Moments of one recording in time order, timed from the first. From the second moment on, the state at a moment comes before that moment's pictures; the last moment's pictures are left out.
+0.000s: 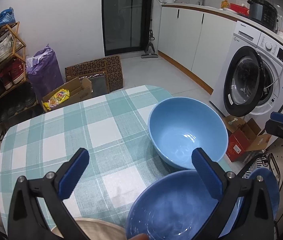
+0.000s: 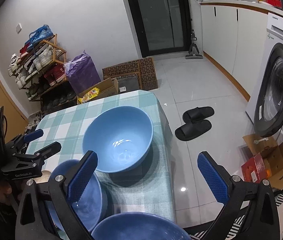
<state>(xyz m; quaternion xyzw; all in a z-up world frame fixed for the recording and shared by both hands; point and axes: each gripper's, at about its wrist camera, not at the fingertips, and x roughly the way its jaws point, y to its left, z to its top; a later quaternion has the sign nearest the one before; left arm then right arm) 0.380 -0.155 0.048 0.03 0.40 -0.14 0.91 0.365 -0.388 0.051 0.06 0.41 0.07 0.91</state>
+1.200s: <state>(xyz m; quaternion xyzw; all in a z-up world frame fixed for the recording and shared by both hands) 0.441 -0.176 -0.008 0.04 0.46 -0.13 0.88 0.448 -0.388 -0.042 0.08 0.49 0.05 0.87</state>
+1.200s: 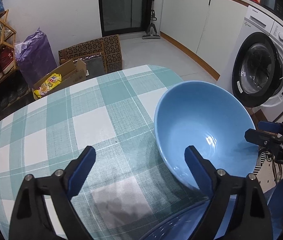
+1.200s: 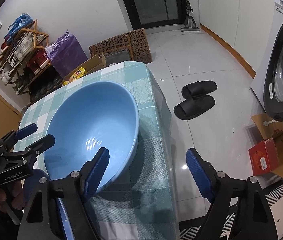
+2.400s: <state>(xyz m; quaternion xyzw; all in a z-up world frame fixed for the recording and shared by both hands) 0.439 -0.196 -0.011 0.04 0.47 -0.19 0.86 0.452 -0.372 -0.047 0.08 0.50 0.09 0.86</state>
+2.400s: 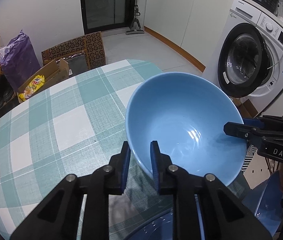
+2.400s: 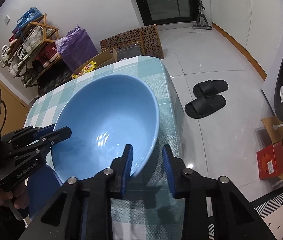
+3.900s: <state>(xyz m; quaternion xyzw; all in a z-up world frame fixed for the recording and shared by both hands) 0.416 -0.204 0.041 0.03 0.43 -0.20 0.88 0.415 -0.382 0.008 0.07 0.45 0.07 0.89</state>
